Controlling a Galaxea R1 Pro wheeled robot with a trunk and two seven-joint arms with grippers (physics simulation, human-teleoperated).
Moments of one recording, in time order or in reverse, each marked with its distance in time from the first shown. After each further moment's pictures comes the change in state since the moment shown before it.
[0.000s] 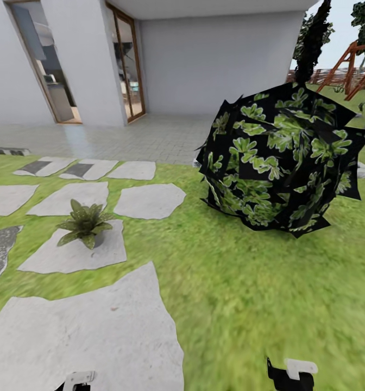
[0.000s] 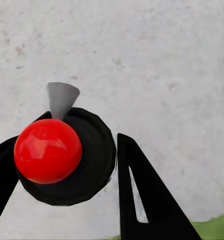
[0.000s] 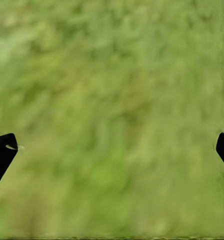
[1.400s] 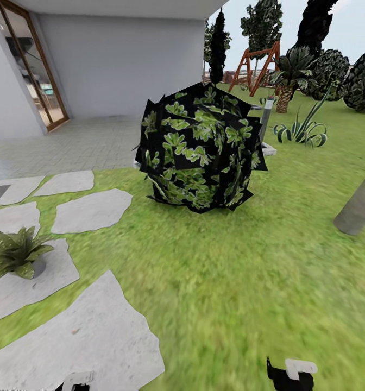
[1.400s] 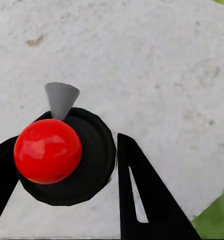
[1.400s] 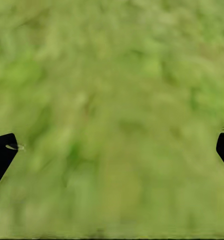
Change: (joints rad) left arm 0.000 0.004 0.001 0.001 0.000 0.002 0.000; right arm 0.000 0.002 0.001 0.000 0.000 0.001 0.000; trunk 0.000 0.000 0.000
